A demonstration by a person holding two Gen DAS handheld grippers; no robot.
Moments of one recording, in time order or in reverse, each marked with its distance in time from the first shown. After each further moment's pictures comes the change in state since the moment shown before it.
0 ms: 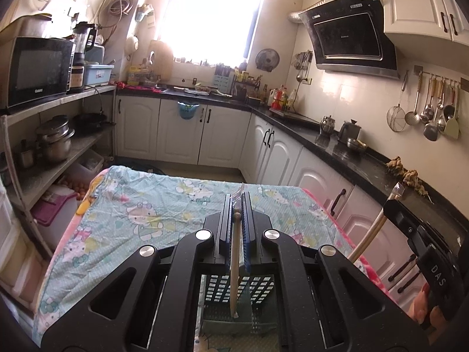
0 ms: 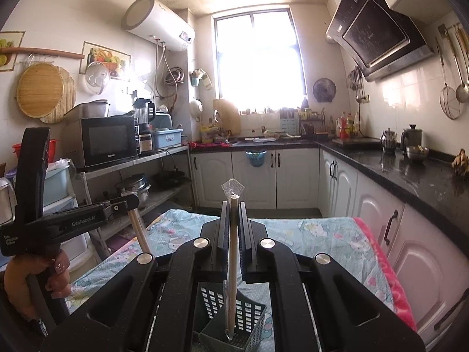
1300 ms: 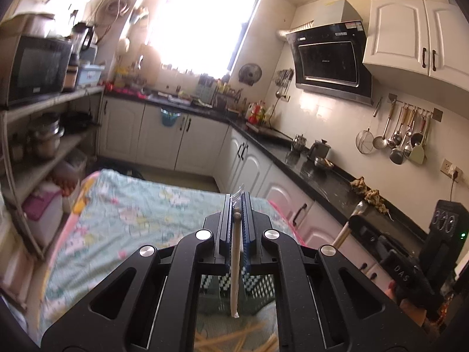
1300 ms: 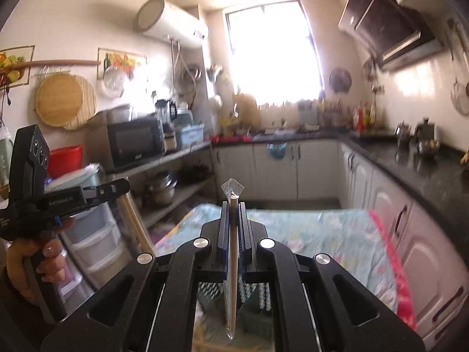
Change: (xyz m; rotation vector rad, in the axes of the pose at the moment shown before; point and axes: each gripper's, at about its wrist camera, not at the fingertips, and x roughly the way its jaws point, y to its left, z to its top) left arm -0.096 -0.003 0.036 -0.057 -0.047 -0.127; right arm -0.061 0.021 0.053 0.022 0.014 0.096
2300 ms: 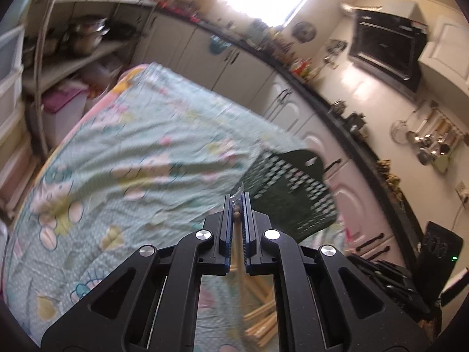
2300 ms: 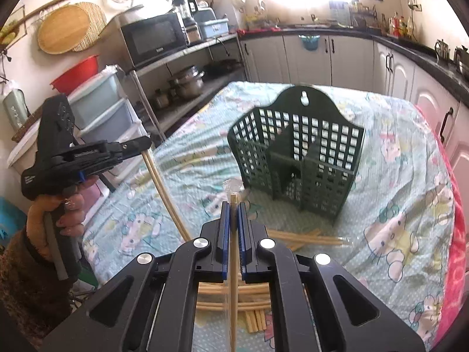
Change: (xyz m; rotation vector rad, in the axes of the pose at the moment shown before) left arm -0.007 0.109 -0.131 -0.283 0.261 0.065; right arm 0.034 0.055 -0.138 0.048 0.537 0.179
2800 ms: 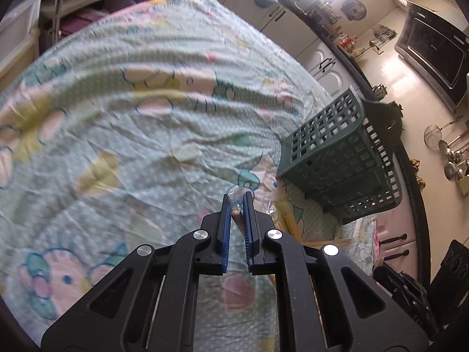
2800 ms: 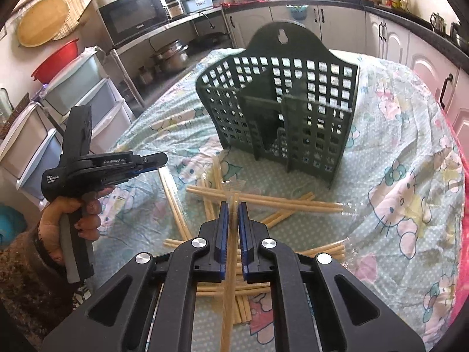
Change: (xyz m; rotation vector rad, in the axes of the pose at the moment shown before) left arm 0.086 0.068 -0.052 -0.198 0.219 0.105; right arm 0.040 -0.027 -0.035 0.048 0.140 -0.027
